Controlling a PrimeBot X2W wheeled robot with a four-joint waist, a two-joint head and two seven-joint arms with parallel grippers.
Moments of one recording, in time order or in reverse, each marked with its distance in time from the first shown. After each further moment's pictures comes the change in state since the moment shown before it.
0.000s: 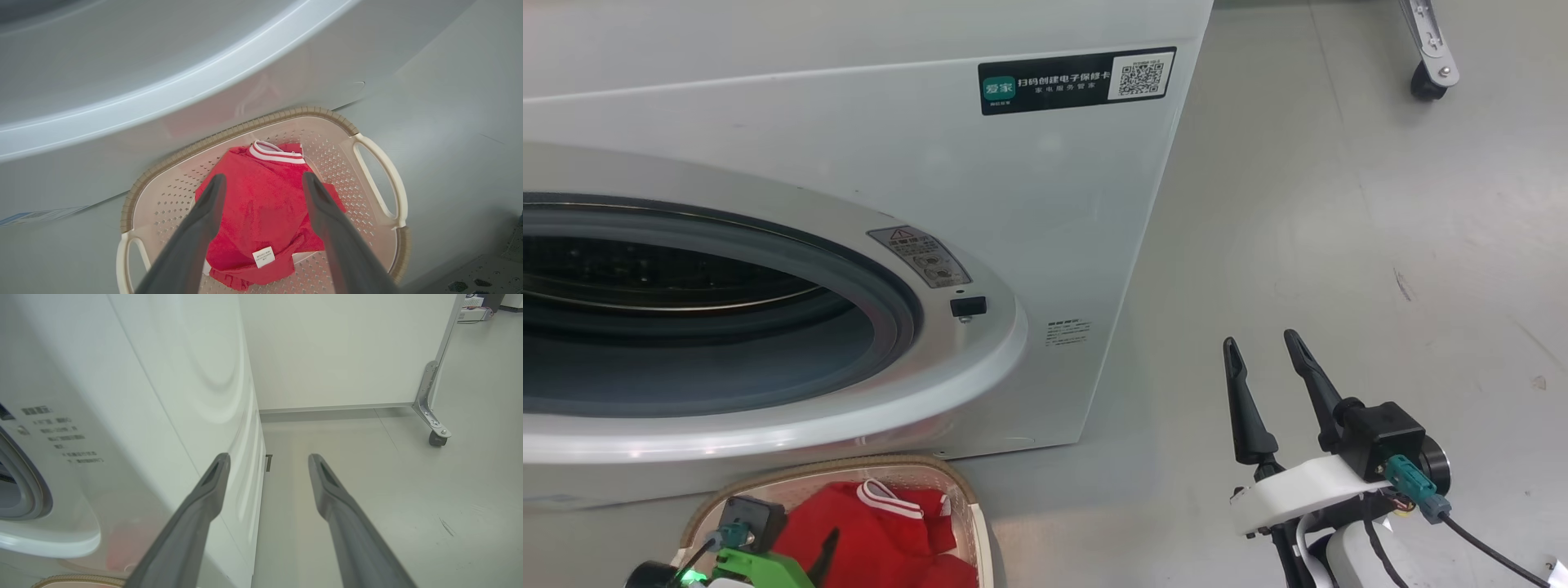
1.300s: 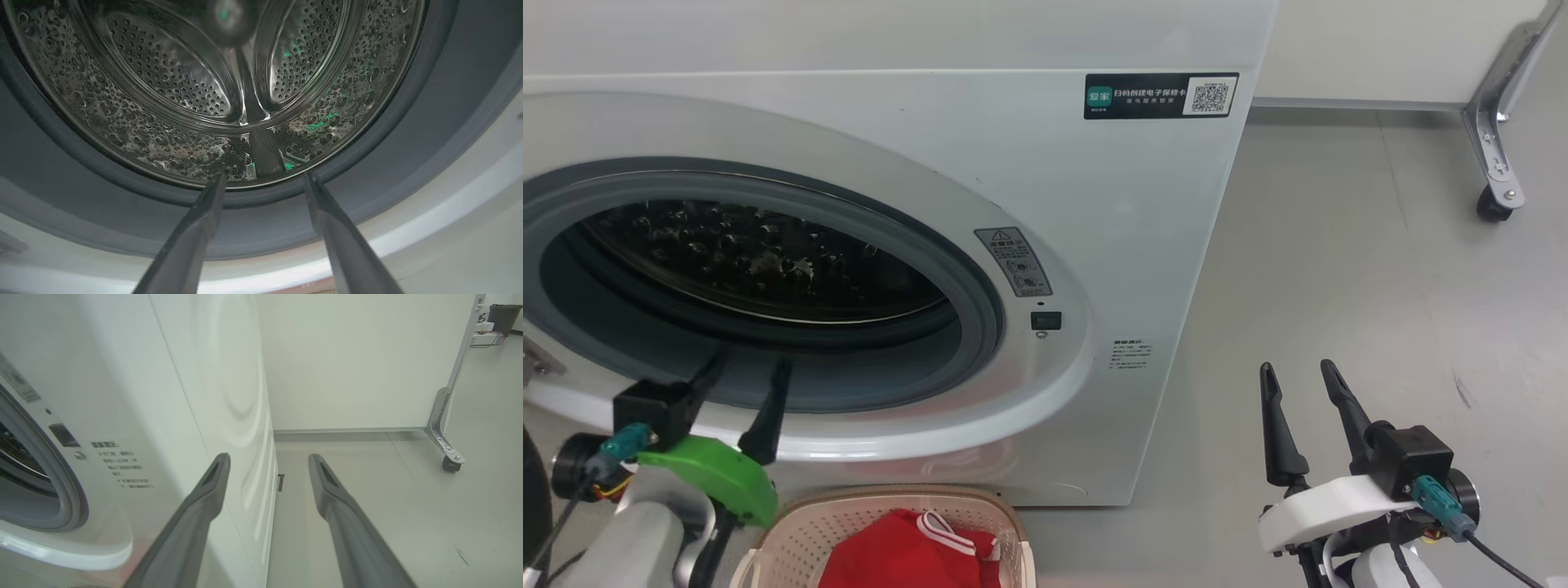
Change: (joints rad) left arm -0.046 0.075 0.196 -0.317 -0.007 0.030 -0.101; right arm 0.053 0.001 -0.073 0.027 0.000 0.010 0.000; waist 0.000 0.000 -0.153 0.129
